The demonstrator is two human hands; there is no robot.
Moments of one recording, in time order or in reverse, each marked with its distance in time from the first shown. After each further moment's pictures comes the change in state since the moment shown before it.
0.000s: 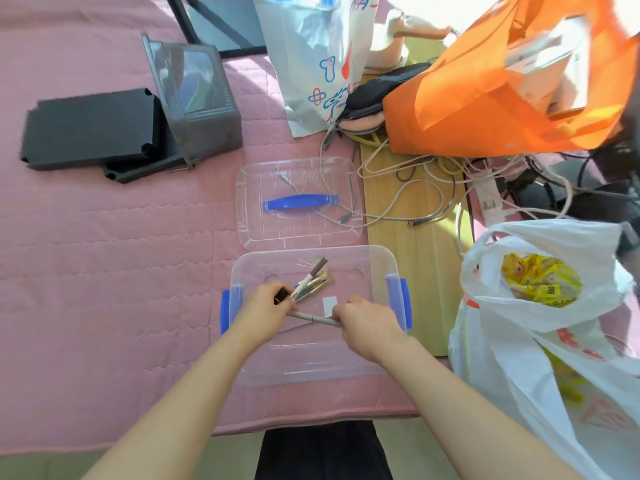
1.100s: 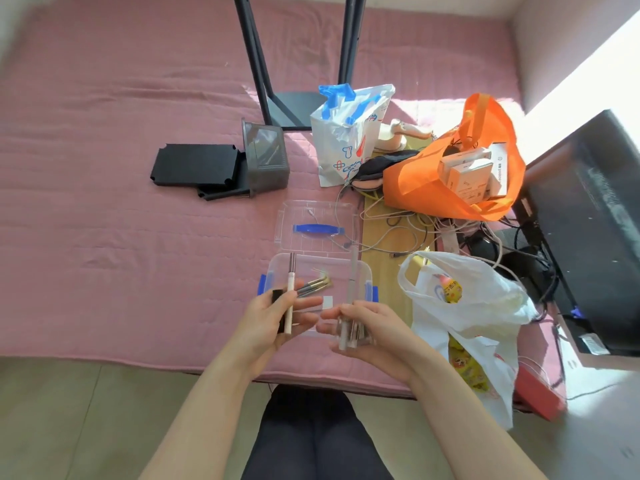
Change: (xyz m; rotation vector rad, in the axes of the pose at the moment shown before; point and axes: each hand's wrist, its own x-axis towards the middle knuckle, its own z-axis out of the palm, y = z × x) left_hand -0.263 0.113 -0.053 -1.061 -0.008 0.048; right_hand -0.236 -0.057 -0.151 1.611 -0.295 -0.041
